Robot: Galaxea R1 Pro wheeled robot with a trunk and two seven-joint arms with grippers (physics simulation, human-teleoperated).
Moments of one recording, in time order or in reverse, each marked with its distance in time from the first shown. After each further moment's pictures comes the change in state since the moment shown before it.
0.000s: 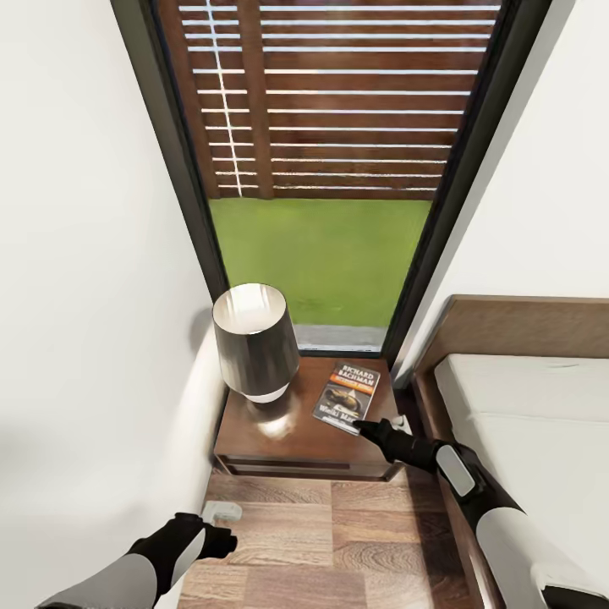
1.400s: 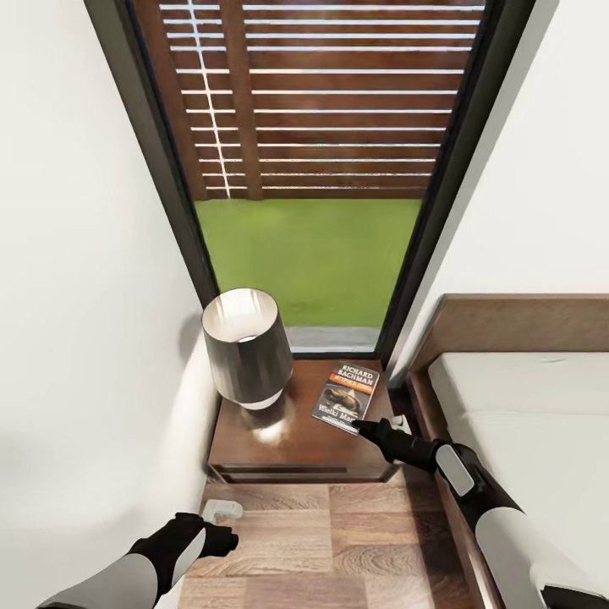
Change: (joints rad) left arm 0.000 -0.002 0.006 0.000 0.001 -0.015 0.000; right arm 0.000 0.003 -0.001 -0.003 0.000 0.002 0.000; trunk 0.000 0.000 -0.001
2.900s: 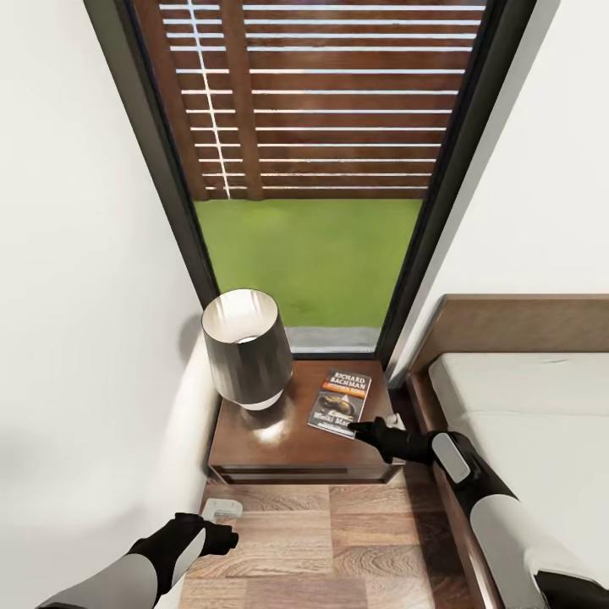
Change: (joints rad) left arm 0.000 0.000 0.002 0.000 0.001 -0.017 0.004; right arm -0.040 0.011 -0.004 -0.003 -0.002 0.142 -0.125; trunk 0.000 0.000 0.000
